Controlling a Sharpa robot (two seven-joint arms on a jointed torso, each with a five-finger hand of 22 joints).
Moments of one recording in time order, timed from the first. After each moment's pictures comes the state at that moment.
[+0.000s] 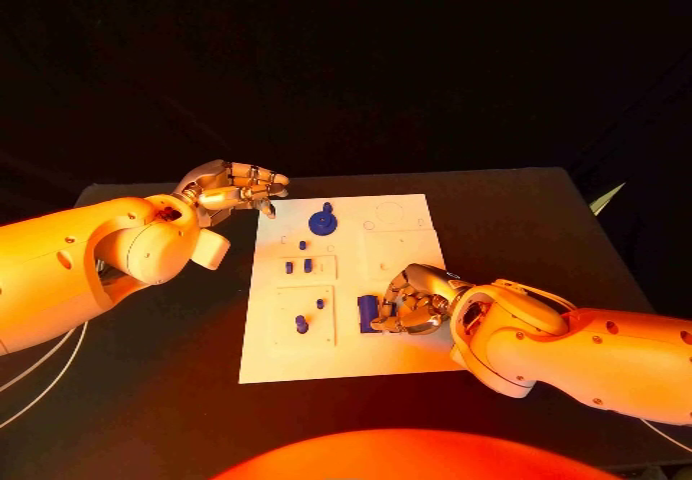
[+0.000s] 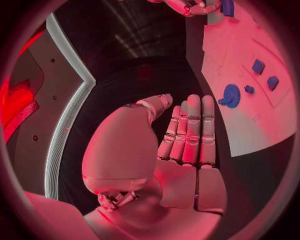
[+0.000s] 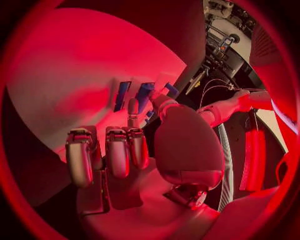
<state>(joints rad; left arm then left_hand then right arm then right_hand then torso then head) 1.24 -0.91 -0.03 1.48 -0.21 -0.15 0.17 1.40 -0.19 0.54 0.09 0.23 0.84 0.21 0.26 0.31 0.89 0.14 0.50 0.23 1.00 0.07 1.00 0.50 0.17 0.79 0.17 0.85 0.79 1.08 -0.91 -0.18 1.88 -1.32 -0.45 -0.49 1.17 -0.21 0.35 0.18 0.09 1.02 0.05 0.47 0.59 1.47 -0.01 1.55 1.31 1.47 -0.07 1.57 1.31 0.01 1.46 0.04 1.55 1.31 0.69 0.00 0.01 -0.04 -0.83</state>
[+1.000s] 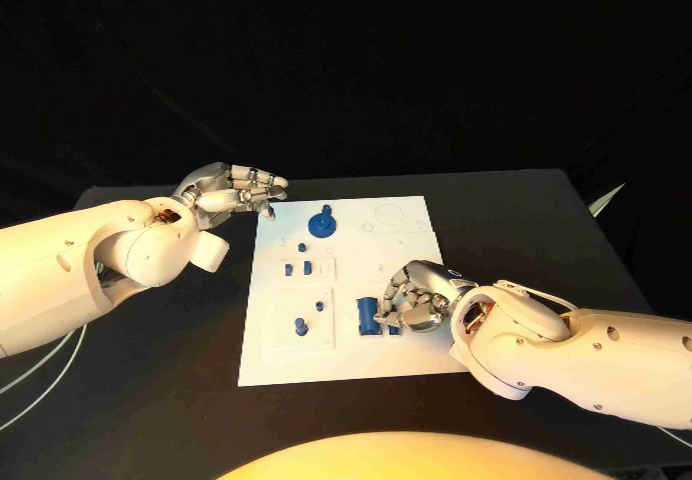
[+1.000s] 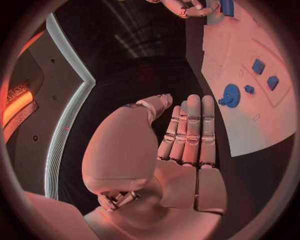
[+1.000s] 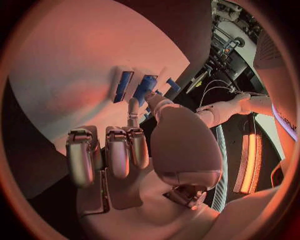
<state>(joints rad) 1.24 -0.91 -0.03 1.48 -0.21 -0.15 0.17 1.40 -0.19 0.54 0.09 0.23 0.84 0.21 0.26 0.31 0.89 0.14 0.51 0.23 1.00 0.07 1.00 0.50 0.17 0.79 0.17 0.84 0.79 1.08 -0.92 -0.18 1.89 -1.38 -0.50 -0.50 1.19 -0.21 0.34 0.19 0.09 1.03 0.05 0.47 0.59 1.46 -0.02 1.55 1.31 1.47 -0.08 1.57 1.31 0.01 1.47 0.03 1.56 1.31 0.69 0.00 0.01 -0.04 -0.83</state>
